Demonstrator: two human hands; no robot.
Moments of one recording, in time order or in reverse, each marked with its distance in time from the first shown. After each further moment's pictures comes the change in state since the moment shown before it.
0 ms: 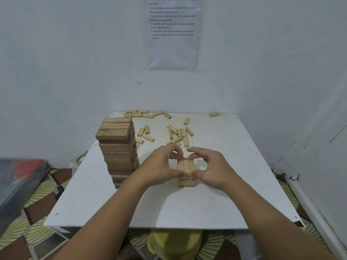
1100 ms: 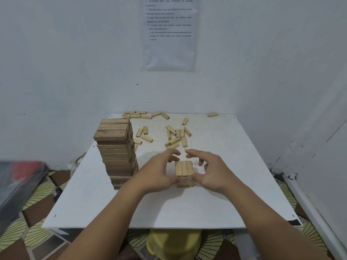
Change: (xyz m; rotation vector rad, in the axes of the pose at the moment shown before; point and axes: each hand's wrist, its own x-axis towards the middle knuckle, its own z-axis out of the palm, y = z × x) left_hand -0.006 -0.015 0.009 0.073 -0.037 0.045; right_hand -0.010 0.001 0.001 -0.085 0.008 -0.050
